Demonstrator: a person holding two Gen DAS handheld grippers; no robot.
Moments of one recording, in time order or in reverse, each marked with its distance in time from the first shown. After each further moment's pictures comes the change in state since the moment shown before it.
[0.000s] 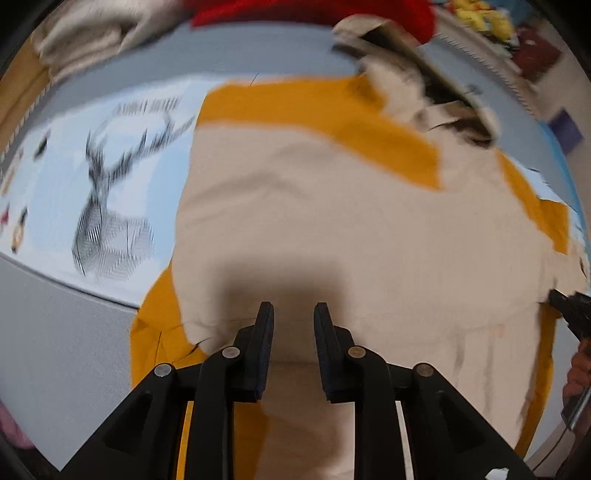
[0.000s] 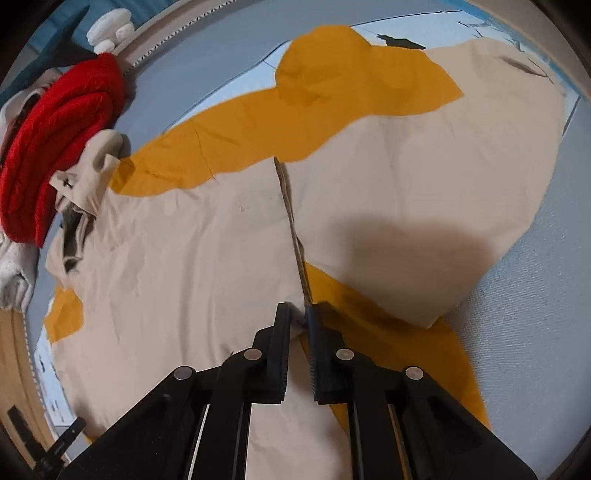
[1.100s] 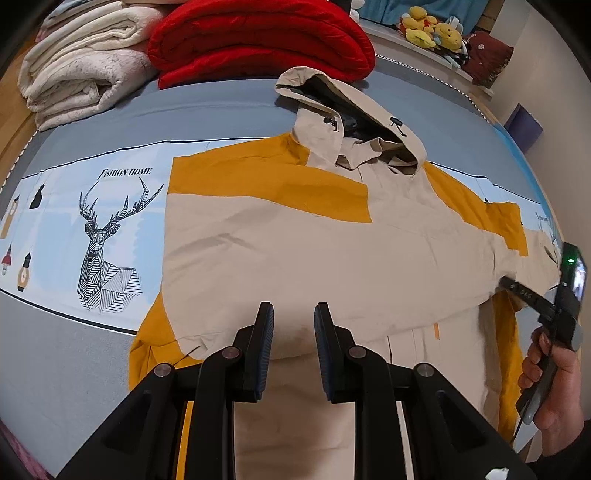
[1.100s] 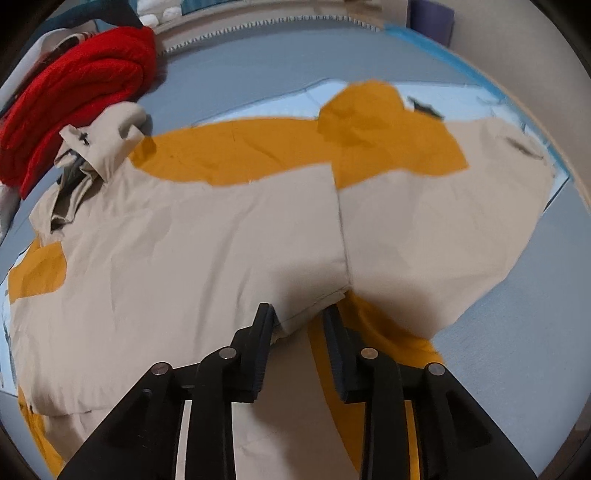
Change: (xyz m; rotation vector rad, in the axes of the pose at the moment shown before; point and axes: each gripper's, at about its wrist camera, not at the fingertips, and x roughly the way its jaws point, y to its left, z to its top) left arm -0.055 -0.037 0.007 0.075 -0.112 -0.070; right arm -0.019 0.049 -0.018 -0.225 -0.207 -0.198
